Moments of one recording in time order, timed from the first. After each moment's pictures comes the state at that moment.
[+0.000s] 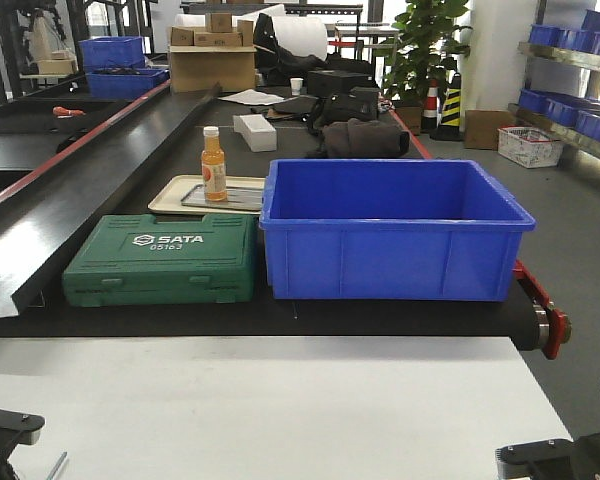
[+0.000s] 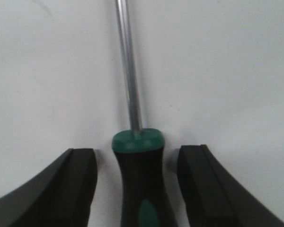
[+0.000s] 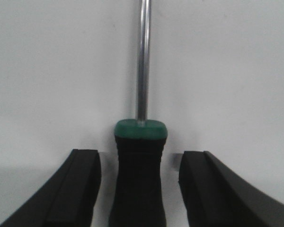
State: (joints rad) left arm 0.06 1.96 -1.05 -0.13 0.55 0.32; right arm 0.06 1.85 -0.88 -0.16 0.51 0.10
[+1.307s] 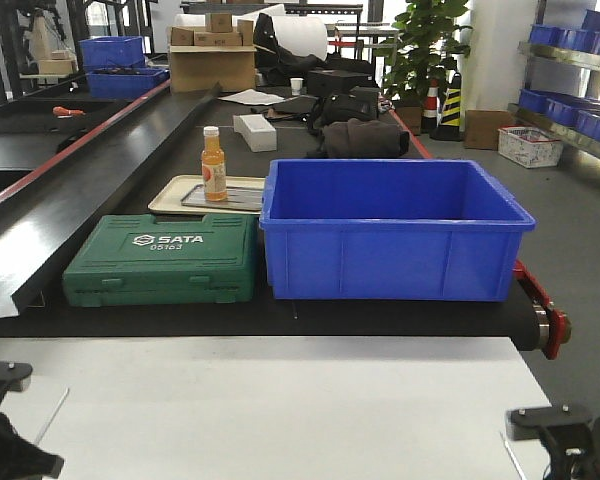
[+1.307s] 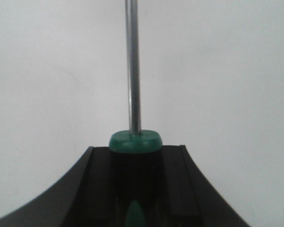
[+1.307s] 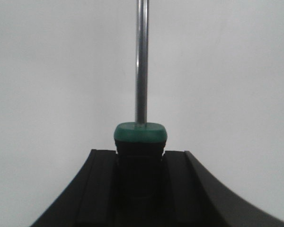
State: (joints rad) left arm 0.04 1.78 -1.06 -0.25 0.51 0.38; right arm 0.07 1.68 -0.88 -0.10 0.50 0.10
